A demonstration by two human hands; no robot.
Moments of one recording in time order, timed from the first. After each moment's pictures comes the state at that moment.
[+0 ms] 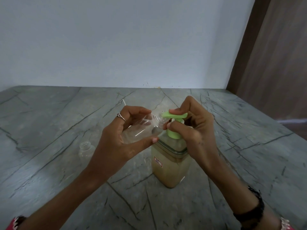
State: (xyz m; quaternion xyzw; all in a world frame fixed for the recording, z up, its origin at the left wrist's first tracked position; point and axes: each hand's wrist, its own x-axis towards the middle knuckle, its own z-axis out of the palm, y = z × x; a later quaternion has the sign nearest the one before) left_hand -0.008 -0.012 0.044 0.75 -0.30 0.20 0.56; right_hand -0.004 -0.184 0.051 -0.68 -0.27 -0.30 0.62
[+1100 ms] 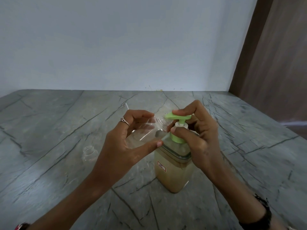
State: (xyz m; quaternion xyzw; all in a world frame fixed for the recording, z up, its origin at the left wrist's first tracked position) left_hand -0.010 -0.013 0.046 0.75 -0.30 0.21 0.56; right_hand -0.003 -0.186 0.046 -0.68 -0.30 -0.30 0.60
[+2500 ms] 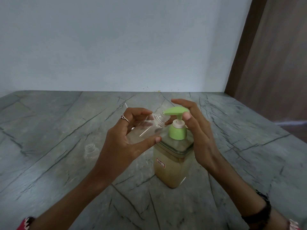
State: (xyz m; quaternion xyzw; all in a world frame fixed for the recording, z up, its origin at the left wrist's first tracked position) left_hand -0.009 -0.013 0.045 0.74 -0.29 0.22 0.56; right_hand -0.007 -0.192 0.046 -0.73 -0.25 -0.25 0.58
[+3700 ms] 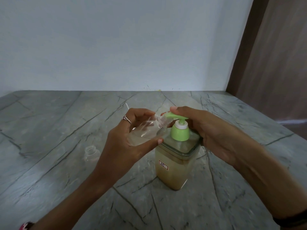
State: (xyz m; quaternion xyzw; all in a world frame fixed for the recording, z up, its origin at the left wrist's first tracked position) left_hand -0.007 -0.012 0.046 0.76 -0.29 0.22 0.54; right_hand -0.014 -0.193 0.094 -0.73 -0.02 0.10 0.68
